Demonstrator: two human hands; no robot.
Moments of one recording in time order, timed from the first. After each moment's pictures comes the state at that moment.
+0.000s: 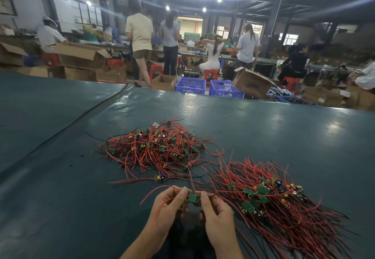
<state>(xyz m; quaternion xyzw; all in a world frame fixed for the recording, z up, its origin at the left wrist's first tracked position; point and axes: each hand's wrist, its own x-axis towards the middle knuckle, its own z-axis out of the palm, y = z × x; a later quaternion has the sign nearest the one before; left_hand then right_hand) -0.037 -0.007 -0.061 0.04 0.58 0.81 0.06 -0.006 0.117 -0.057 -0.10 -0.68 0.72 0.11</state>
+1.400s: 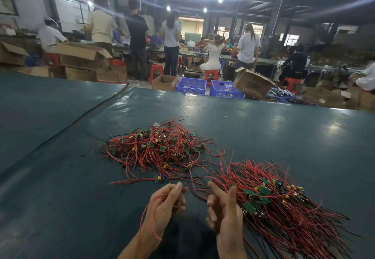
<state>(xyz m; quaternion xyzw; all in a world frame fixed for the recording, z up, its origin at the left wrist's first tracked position) -0.039 -0.011 -0.054 0.03 0.60 0.80 0.01 -0.004 0.124 -0.050 -0.11 -0.52 0.84 0.13</state>
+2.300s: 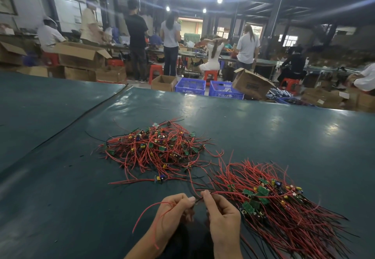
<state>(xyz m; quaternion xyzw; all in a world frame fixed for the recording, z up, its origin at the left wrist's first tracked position) -0.030 -0.001 -0.050 0.10 0.62 0.77 0.10 -0.006 0.118 -0.056 -0.12 -0.63 0.74 0.19</state>
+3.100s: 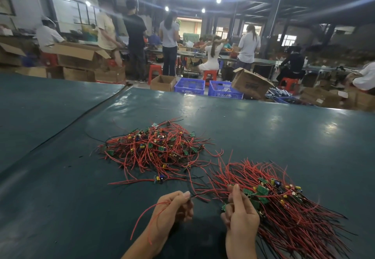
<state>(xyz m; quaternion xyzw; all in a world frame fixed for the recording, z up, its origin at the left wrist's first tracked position) -0.028 -0.005 -0.047 0.08 0.58 0.80 0.10 -0.009 0.145 -0.047 -0.22 -0.46 0.83 0.24</state>
